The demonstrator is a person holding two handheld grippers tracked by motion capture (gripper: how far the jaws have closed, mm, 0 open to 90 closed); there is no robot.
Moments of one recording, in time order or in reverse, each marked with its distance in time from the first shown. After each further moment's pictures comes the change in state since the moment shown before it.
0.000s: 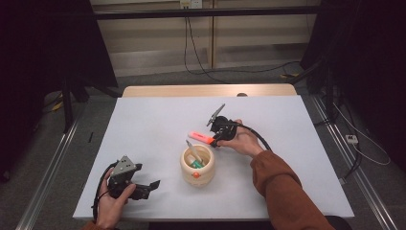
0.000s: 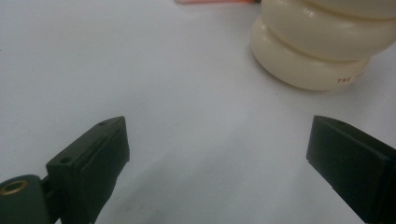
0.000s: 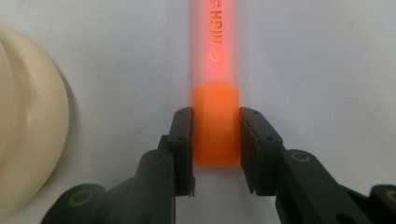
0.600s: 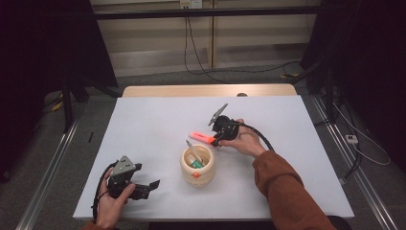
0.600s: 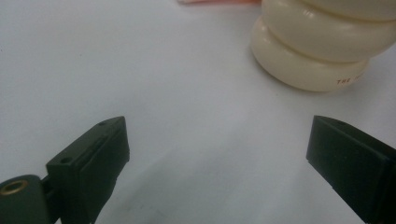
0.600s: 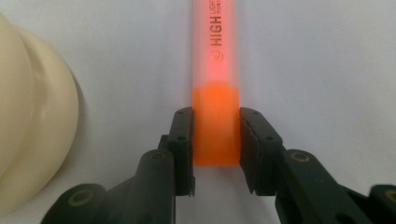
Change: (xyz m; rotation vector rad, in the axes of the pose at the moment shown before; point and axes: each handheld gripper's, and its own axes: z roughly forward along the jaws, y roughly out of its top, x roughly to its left) left arm 0.000 0.000 -0.001 -0.002 0.002 0.003; right arm 0.000 -0.003 -0.009 -0.035 -0.006 -0.019
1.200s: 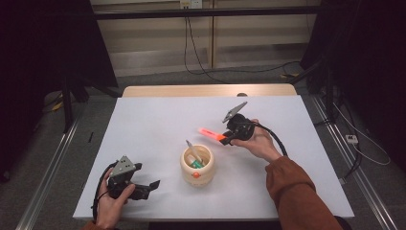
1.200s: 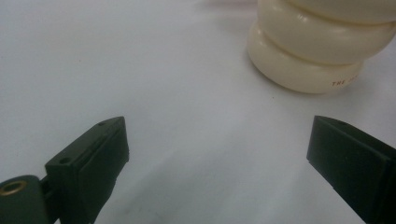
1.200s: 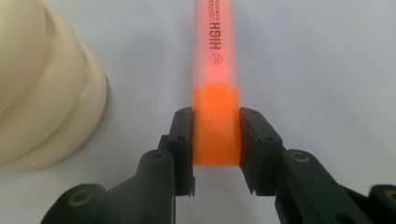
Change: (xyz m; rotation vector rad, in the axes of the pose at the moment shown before) left arm -0.002 0.001 -0.001 -0.011 -0.004 0.012; right arm 0.000 -0.031 -0.042 -0.102 -0.001 0.079
